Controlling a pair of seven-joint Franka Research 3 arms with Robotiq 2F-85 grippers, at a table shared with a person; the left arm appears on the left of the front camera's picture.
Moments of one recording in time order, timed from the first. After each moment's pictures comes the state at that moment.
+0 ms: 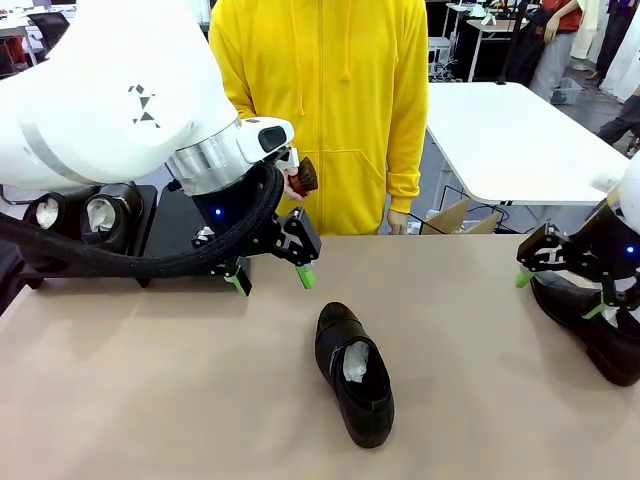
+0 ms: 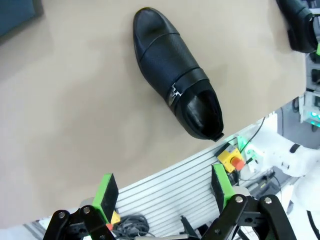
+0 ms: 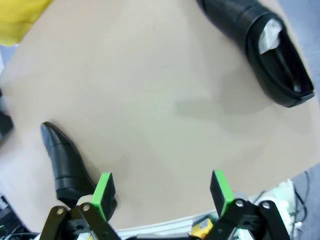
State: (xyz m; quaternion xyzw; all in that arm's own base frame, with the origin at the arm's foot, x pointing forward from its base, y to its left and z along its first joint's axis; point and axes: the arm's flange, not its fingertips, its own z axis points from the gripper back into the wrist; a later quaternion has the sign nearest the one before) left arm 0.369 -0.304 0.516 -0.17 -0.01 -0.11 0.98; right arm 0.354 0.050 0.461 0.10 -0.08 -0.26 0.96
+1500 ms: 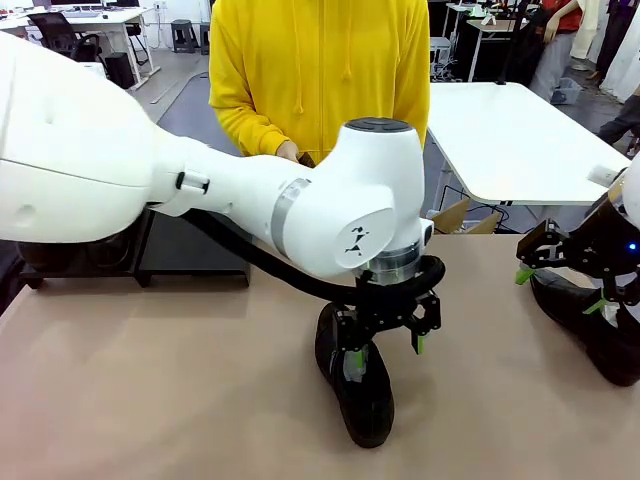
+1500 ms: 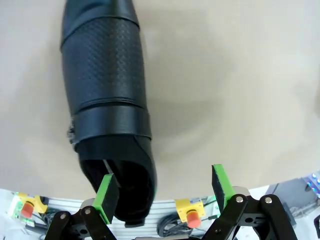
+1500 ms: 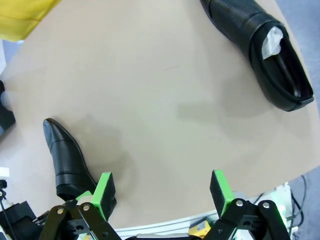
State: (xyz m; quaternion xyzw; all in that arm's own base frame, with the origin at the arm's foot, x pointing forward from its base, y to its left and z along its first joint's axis) left arm 0.365 -0.500 0.391 -0.07 0.04 0.07 0.99; right arm 0.351 0.053 0.468 0.10 -0.09 -0.24 0.96
